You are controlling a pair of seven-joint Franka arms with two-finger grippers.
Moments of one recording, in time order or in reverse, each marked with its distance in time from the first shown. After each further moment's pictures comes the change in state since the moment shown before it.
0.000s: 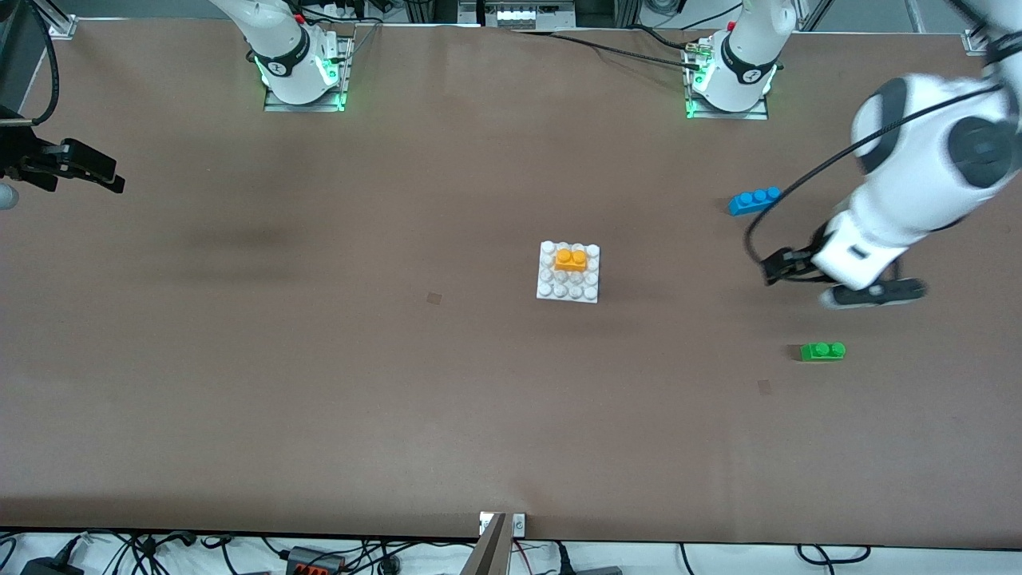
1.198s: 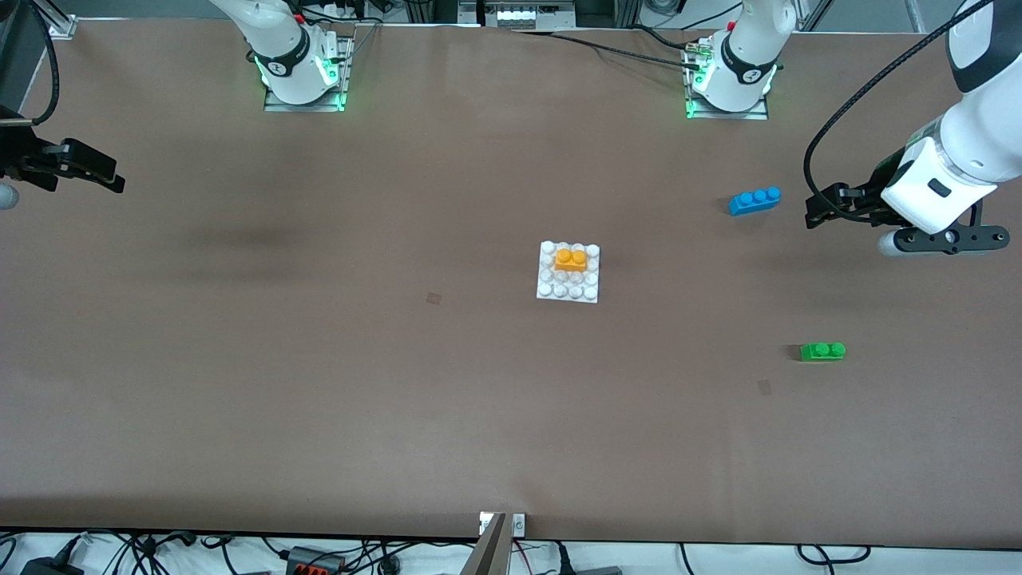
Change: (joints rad) left arm 0.032 -0.048 -0.039 0.188 -0.046 -0.312 0.051; right arm 0.000 0.000 0.000 0.000 0.000 -0.001 0.000
